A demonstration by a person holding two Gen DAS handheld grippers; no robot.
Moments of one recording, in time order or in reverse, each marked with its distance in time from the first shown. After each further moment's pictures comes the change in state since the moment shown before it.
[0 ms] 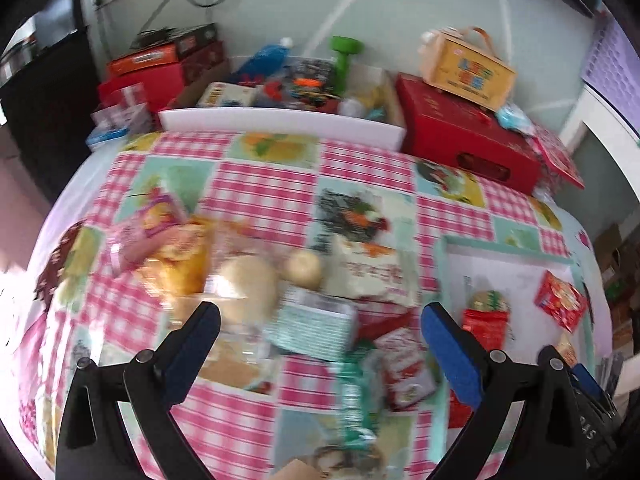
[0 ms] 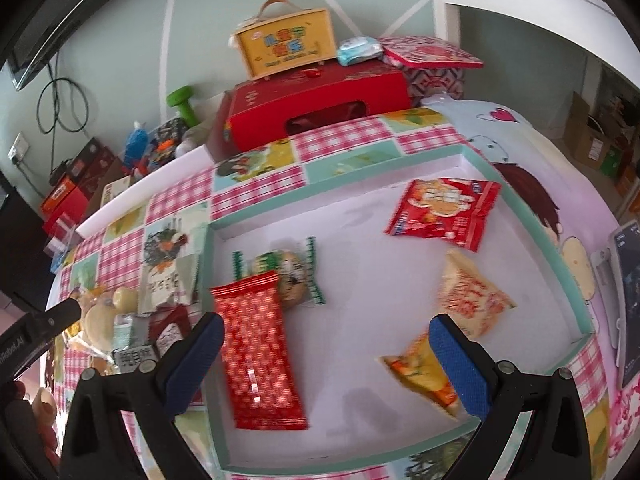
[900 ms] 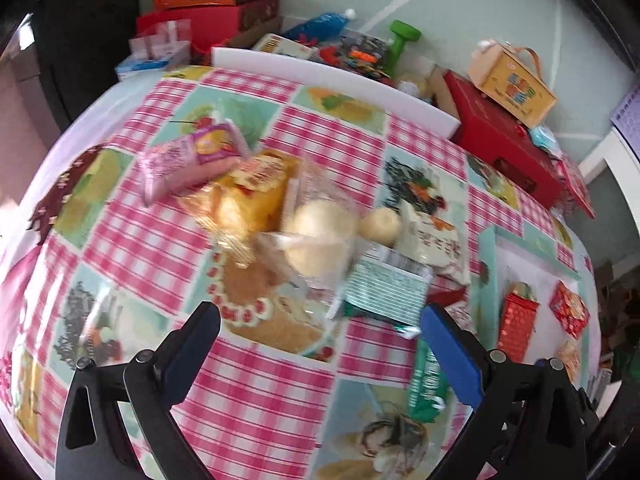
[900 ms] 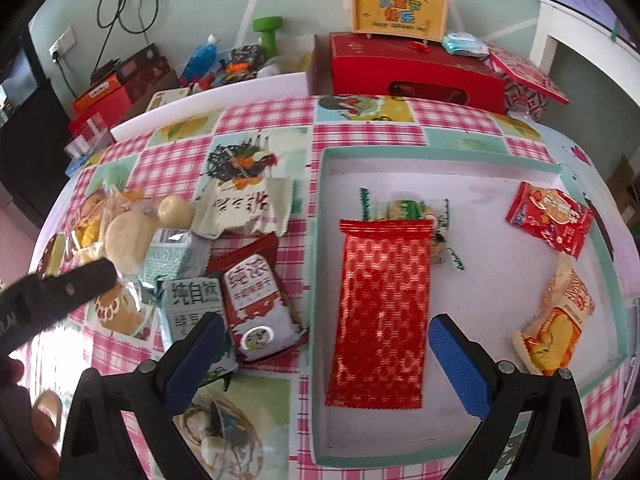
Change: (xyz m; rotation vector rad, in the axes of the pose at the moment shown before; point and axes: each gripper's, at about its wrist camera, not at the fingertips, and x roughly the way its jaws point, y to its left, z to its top) left arm 0.019 0.058 -0.030 -0.148 0.096 -0.072; right arm 0.026 0.090 -0.036 -0.261 0.101 0.010
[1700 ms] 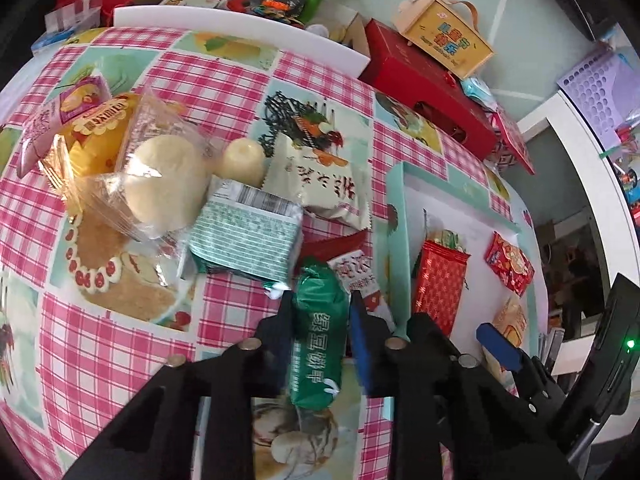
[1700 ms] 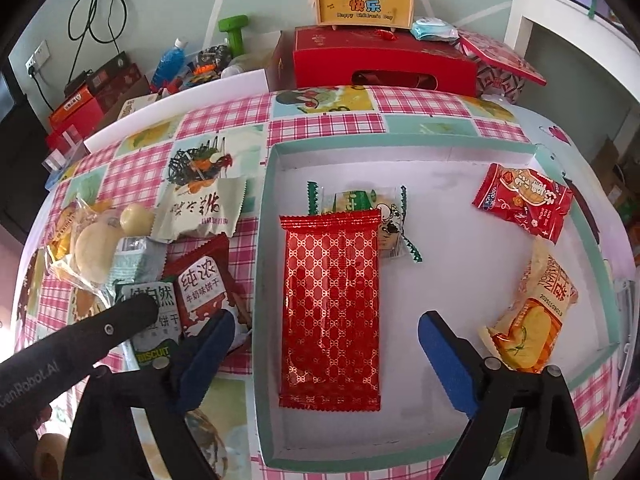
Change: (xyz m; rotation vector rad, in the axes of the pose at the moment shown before) left arm 0.032 -0.055 -0.018 0.052 0.136 -0.245; right arm 0.005 -0.026 0.001 0.060 0.020 -0.044
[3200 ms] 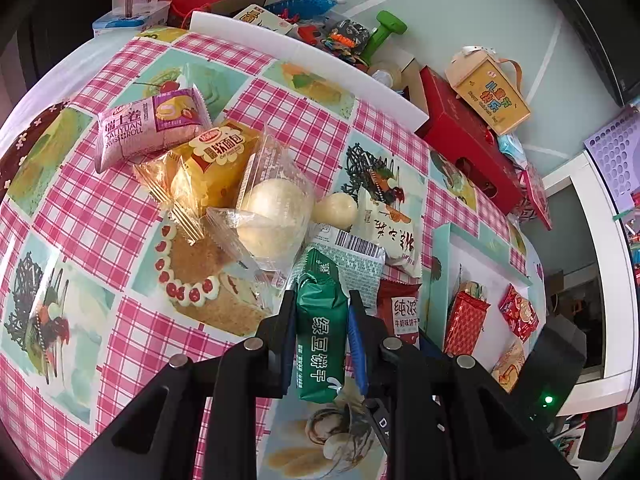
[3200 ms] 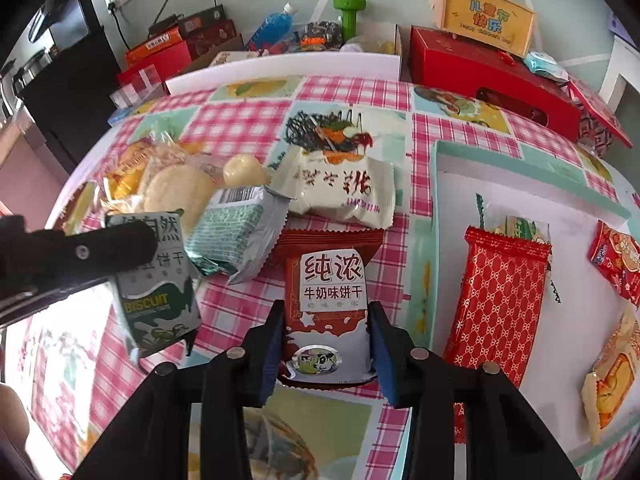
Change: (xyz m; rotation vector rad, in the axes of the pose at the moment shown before) left arm -0.044 0.050 0.010 -0.147 -0.090 0.053; right arm 0.025 0.084 -0.007 -0.245 0.003 0.169
